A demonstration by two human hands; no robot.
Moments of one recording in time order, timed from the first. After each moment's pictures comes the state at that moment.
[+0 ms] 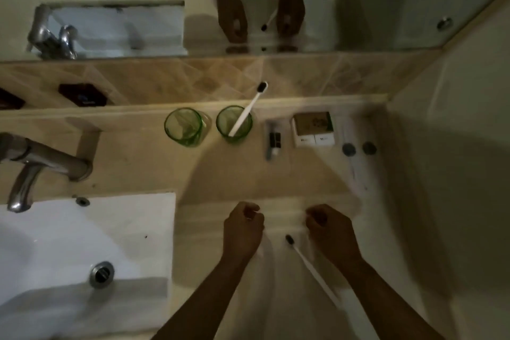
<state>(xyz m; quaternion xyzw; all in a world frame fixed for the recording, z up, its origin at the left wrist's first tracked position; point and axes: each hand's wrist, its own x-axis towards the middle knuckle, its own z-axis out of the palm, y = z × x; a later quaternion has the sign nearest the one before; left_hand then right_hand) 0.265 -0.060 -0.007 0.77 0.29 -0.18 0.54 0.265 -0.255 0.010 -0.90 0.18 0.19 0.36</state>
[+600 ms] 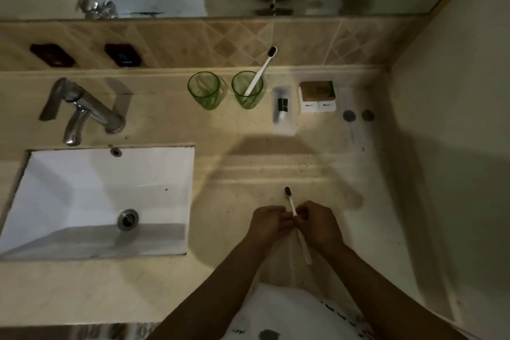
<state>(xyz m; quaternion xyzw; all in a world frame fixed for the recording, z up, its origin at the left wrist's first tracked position) 0.156 -0.097 0.019 0.52 0.38 -0.31 0.70 0.159 -0.231 0.004 -0.92 0.13 0.24 0.28</state>
